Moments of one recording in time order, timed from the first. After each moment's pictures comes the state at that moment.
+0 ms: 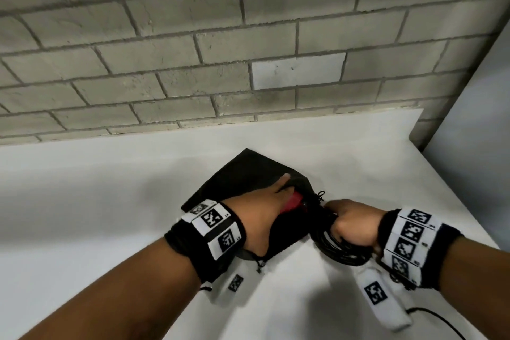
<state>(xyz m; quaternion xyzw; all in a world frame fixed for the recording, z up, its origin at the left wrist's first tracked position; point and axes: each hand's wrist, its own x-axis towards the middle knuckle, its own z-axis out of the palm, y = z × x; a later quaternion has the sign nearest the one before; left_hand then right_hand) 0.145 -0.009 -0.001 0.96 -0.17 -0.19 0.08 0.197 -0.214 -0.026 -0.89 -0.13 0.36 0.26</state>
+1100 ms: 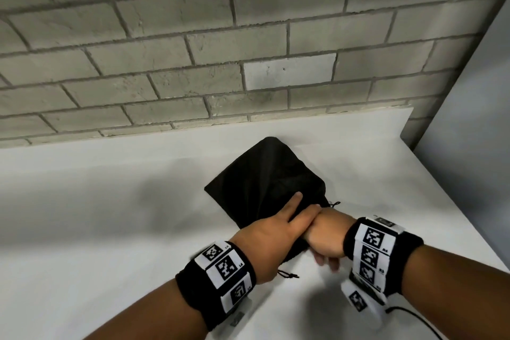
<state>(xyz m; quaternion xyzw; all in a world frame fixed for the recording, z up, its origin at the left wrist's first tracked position) 0.107 -0.048 -0.016 0.96 -0.18 -0.16 0.13 0.177 -0.193 -0.040 -0.89 -0.16 0.37 0.20</state>
